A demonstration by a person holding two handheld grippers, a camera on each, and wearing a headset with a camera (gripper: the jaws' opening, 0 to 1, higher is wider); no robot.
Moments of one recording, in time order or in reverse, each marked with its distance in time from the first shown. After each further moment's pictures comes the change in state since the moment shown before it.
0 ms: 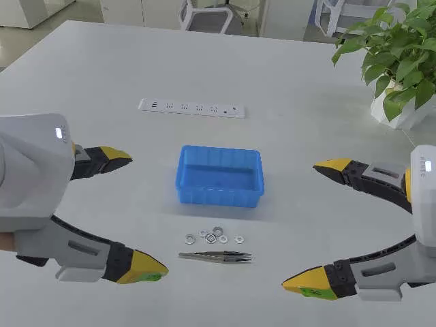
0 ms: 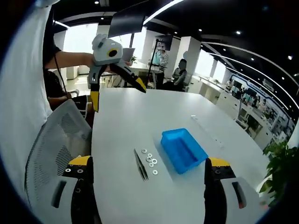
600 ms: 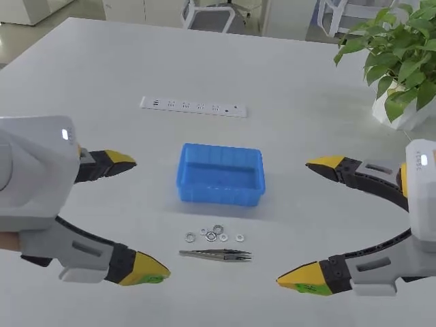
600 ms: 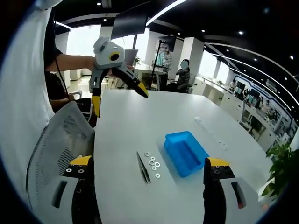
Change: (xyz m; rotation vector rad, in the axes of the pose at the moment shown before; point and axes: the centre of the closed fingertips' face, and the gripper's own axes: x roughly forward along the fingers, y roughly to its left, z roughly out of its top) left arm 0.001 -0.001 -0.001 0.011 0.008 -0.001; right arm 0.000 0.001 0.000 -0.007 0.008 0.006
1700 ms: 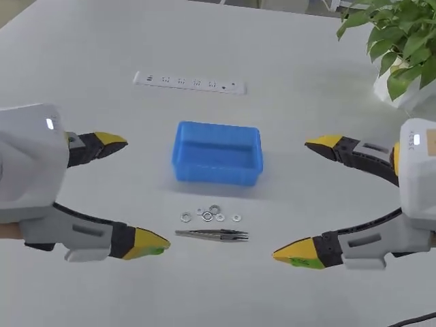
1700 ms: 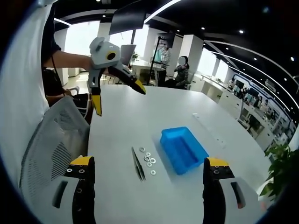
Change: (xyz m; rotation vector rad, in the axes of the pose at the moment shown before) left arm 0.010 0.017 -0.014 -0.023 -0.066 0.080; right arm 0.011 -0.012 -0.016 -0.007 0.037 -0.018
